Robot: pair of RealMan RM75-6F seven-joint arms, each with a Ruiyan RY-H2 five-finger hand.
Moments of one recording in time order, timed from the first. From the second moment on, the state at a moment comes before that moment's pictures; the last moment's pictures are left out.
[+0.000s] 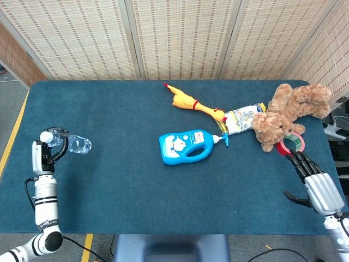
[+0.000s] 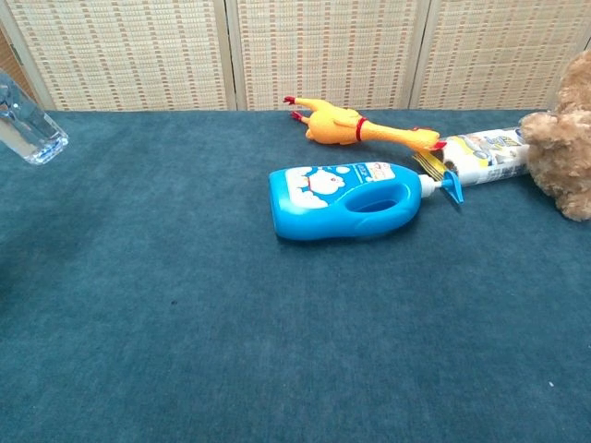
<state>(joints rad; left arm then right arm) -0.35 -1.54 -0.45 -1.45 1.14 1.30 -0.86 0.14 -1.06 0.00 -1.52 -1.66 1.49 0.23</state>
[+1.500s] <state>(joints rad) -0.37 -1.52 -0.42 -1.46 1.13 1.28 -0.61 0.14 -1.05 -0.01 -1.53 -1.65 1.47 0.23</state>
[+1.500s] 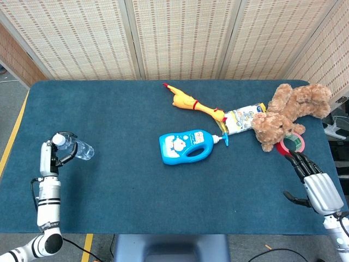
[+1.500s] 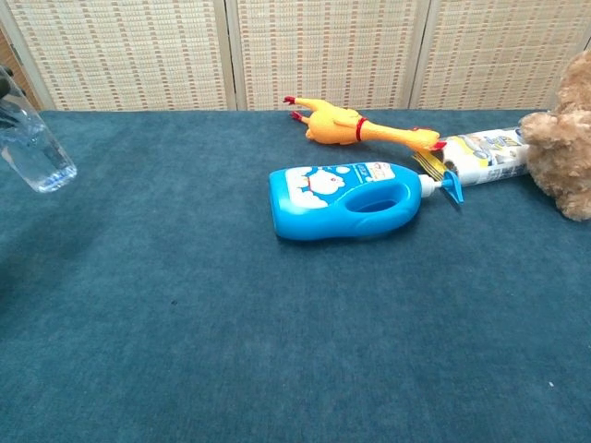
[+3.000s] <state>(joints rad) -0.37 -1.59 -0.37 -1.38 1.10 1.27 -0.46 0.16 -1.06 -0.01 -1.55 -1.64 1.42 0.18</state>
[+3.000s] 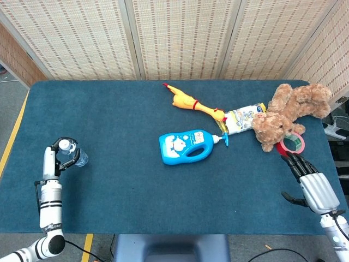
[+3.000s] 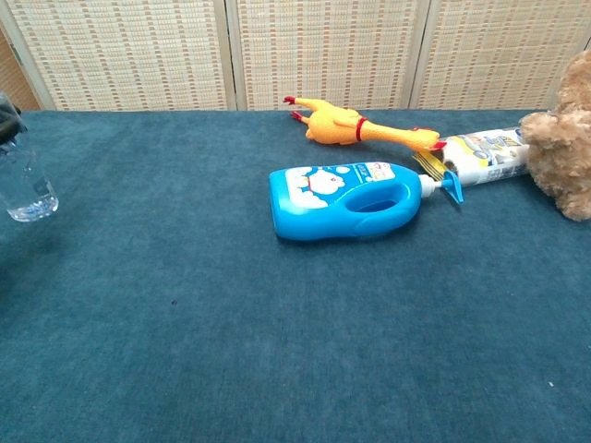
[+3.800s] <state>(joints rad) -0.37 -1.67 -0.33 -1.27 1.12 1.21 -0.48 0.17 -1.05 -0.02 -1.56 -1.62 1.39 0.16</state>
